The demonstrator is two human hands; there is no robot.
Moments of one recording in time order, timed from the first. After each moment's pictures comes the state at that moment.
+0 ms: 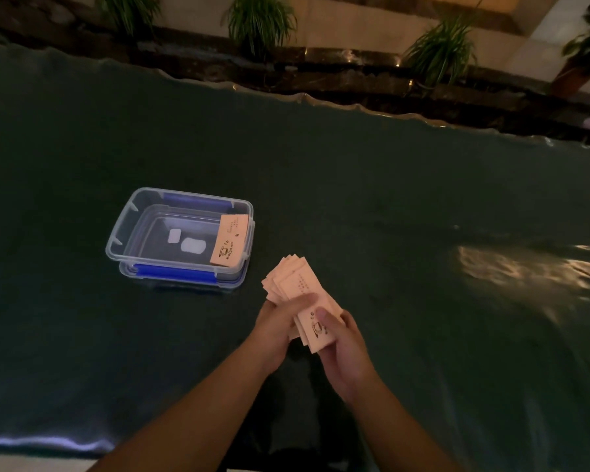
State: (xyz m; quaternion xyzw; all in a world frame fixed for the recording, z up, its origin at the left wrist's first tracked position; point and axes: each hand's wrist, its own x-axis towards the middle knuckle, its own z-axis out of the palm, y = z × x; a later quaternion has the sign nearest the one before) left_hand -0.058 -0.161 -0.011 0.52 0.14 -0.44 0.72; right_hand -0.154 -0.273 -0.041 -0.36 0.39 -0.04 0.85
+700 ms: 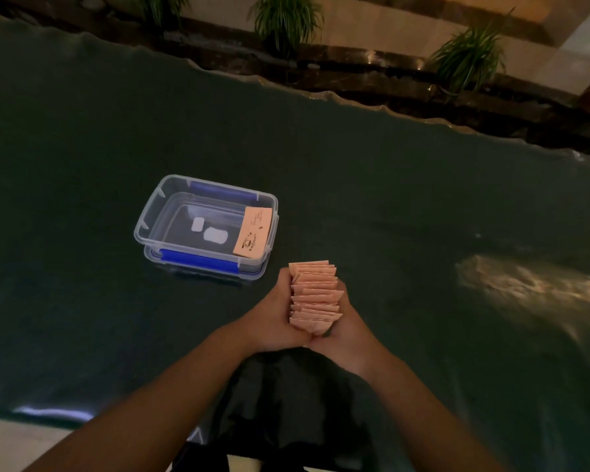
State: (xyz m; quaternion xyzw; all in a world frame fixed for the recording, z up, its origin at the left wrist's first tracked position) left_hand -0.024 -0.108 -0.005 0.70 -0.27 -0.40 0.53; right_hand -0.128 -0.265 -0.017 -0.74 0.17 0.07 0.64
